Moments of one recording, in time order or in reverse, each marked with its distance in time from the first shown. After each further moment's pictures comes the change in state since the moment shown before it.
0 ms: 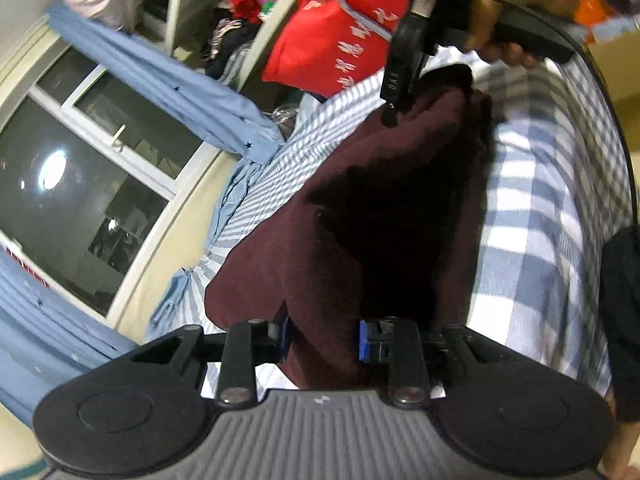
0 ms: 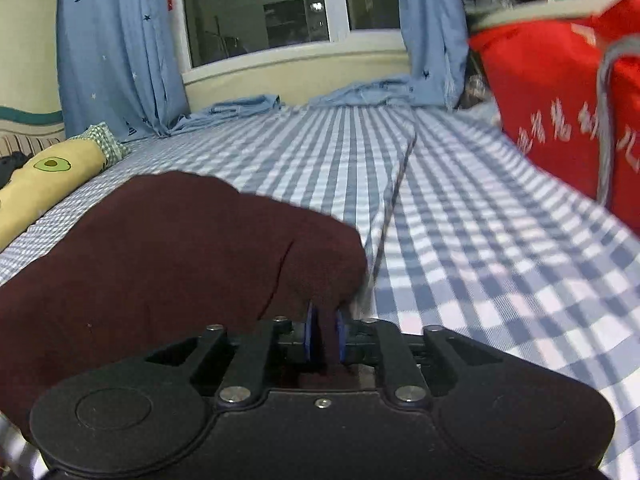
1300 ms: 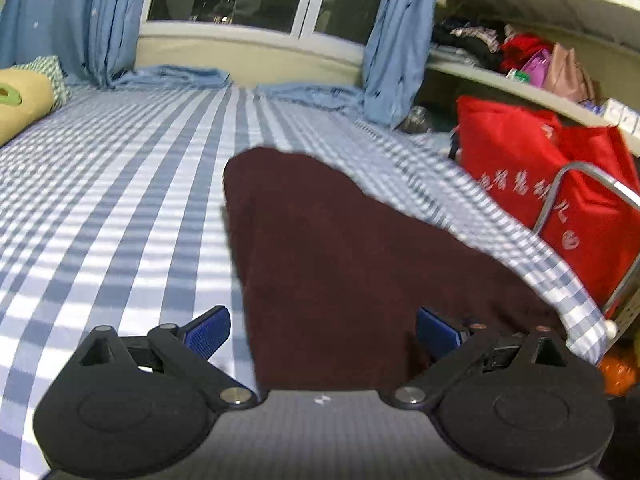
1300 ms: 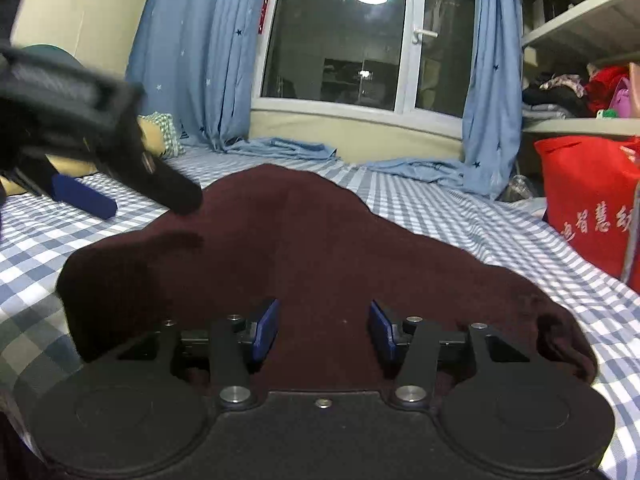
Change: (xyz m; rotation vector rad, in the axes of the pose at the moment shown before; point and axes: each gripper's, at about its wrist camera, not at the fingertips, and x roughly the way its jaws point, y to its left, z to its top) left arm 0.030 0.120 -0.067 -1.153 0.138 -0.219; right arm -0.037 0.146 -0.090 -0.247 -0.211 -0.002
